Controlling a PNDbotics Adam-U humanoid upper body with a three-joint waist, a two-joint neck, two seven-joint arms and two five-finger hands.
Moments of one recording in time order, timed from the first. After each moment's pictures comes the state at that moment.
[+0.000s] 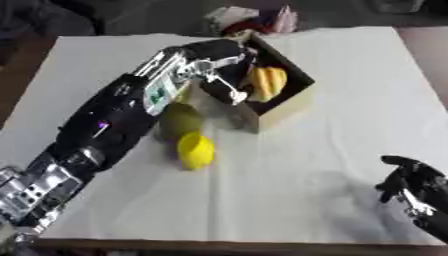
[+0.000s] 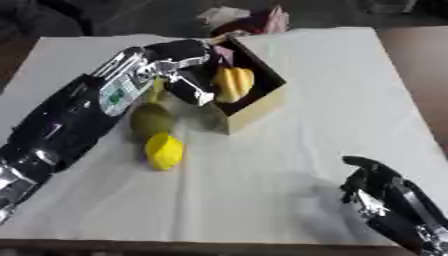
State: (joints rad) left arm -0.87 0.43 -0.42 -1.21 -0.76 -0.17 -0.46; right arm -0.12 -0.18 0.11 -1.69 0.06 -0.14 0.44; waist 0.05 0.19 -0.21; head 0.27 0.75
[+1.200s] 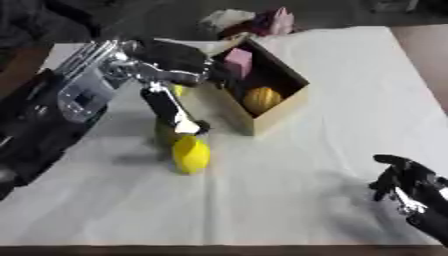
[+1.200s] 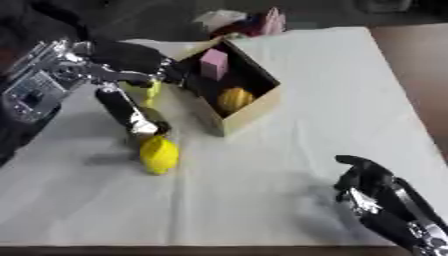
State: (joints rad) left arm -0.65 0.82 -0.42 -1.78 -0.52 -0.31 -0.81; right arm -0.11 -0.18 0.10 -1.69 0.06 -0.14 0.43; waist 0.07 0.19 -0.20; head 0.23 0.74
